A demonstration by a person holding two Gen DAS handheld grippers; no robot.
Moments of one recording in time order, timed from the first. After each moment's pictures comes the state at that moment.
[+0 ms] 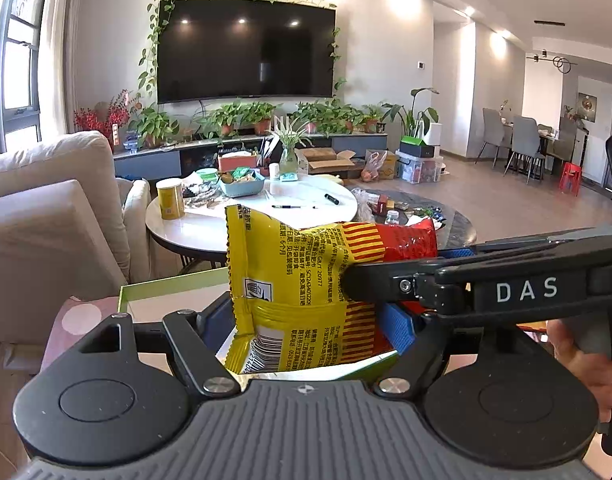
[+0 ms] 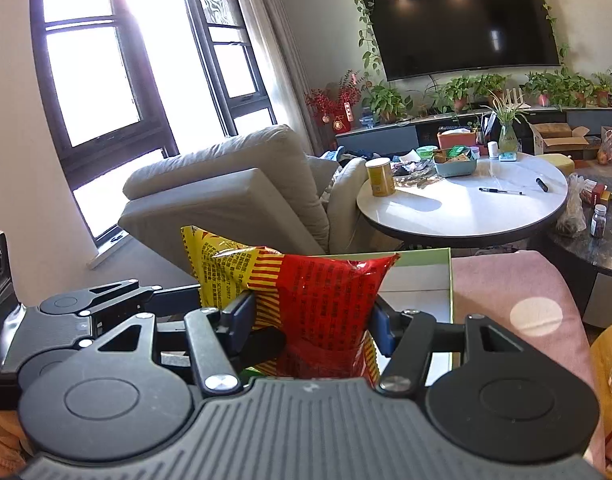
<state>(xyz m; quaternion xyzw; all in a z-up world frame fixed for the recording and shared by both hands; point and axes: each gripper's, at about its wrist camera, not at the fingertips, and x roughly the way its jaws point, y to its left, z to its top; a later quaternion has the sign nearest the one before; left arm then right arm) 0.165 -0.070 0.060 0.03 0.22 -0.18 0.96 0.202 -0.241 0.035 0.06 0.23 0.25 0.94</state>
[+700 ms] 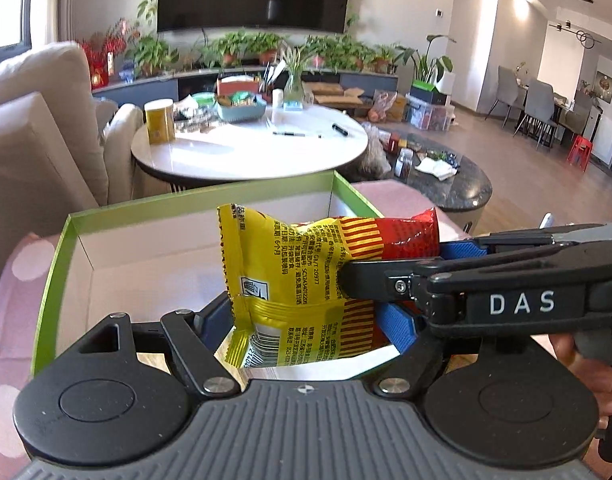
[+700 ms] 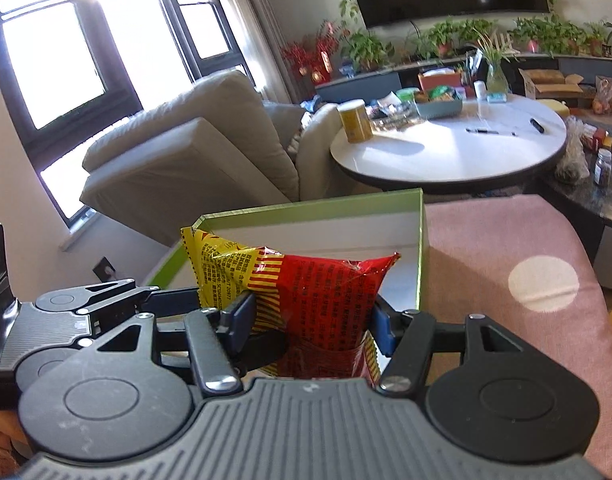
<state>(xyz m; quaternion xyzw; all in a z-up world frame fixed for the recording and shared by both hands) 0.235 -0.083 -0.001 0.01 0.32 -0.18 0.93 0.268 -0.256 -0.016 0.07 0.31 0.23 0.92</state>
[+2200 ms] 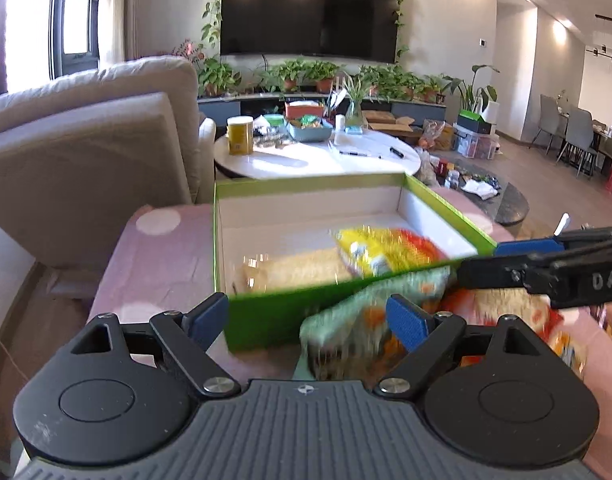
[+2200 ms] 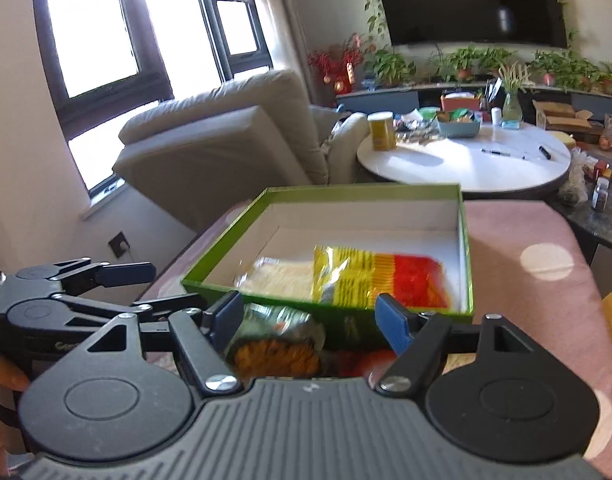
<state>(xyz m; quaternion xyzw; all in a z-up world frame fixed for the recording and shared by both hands) 0.126 0.008 0.011 0.01 0.28 -0.10 0.95 0.188 -0.225 -0.005 0.03 0.29 0.25 0.92</state>
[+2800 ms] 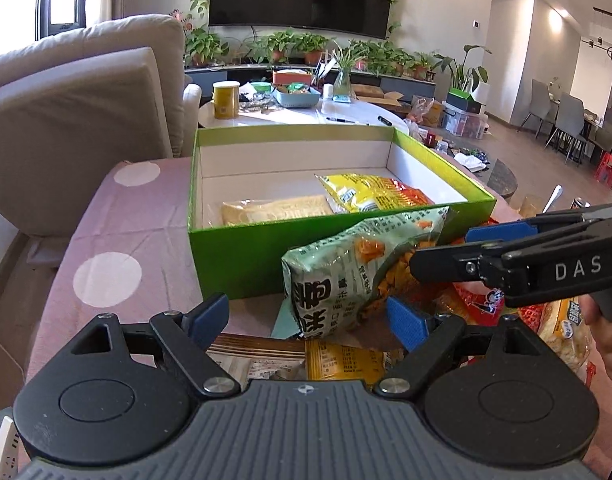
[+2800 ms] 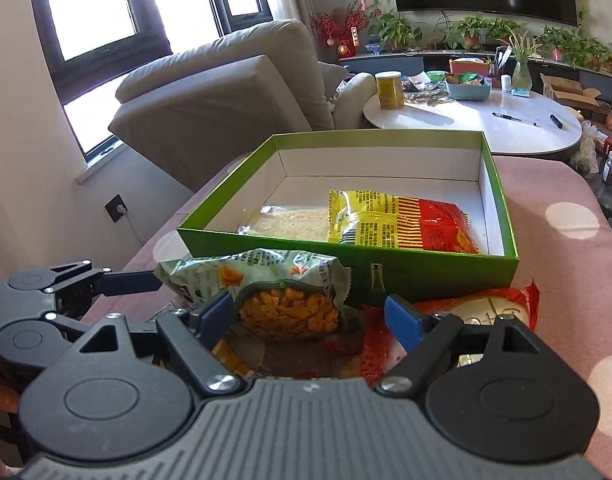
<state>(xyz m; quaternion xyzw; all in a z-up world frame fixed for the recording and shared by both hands) 0.129 0.003 -0.027 0.00 0.32 -0.12 0.94 0.188 -0.202 -0.035 0.01 0.33 0.25 0.91</state>
